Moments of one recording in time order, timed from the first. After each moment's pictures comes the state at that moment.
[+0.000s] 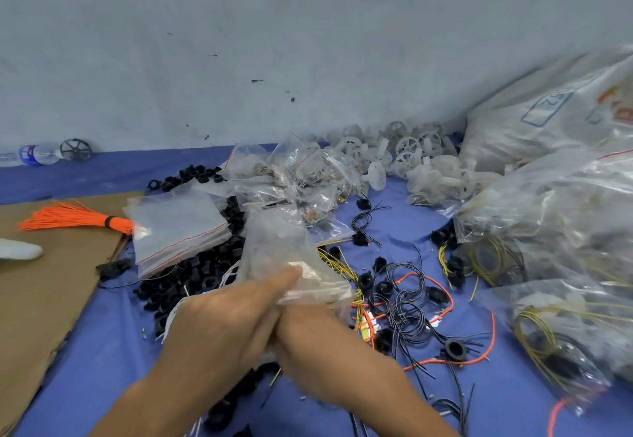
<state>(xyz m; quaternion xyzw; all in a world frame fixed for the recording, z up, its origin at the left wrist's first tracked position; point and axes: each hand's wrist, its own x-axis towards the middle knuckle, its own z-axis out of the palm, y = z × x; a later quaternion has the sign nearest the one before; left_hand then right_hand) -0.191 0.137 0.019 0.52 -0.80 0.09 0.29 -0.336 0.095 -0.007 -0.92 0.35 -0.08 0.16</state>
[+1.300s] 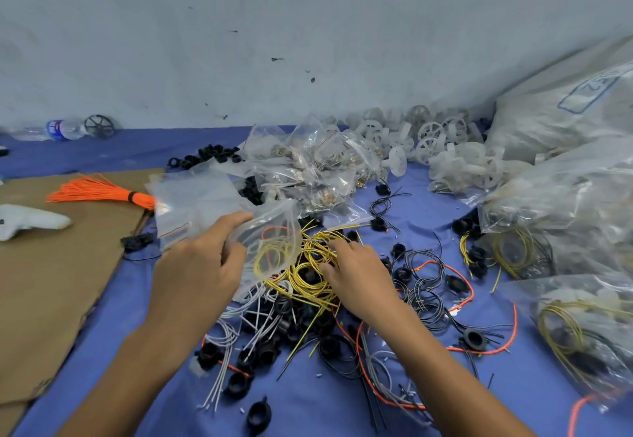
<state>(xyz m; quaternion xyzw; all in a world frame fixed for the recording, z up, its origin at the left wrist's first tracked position) -0.149 0.111 0.009 0.70 -0.63 0.07 0.33 -0.354 0.021 -0.065 -0.82 0.54 -0.17 0.13</state>
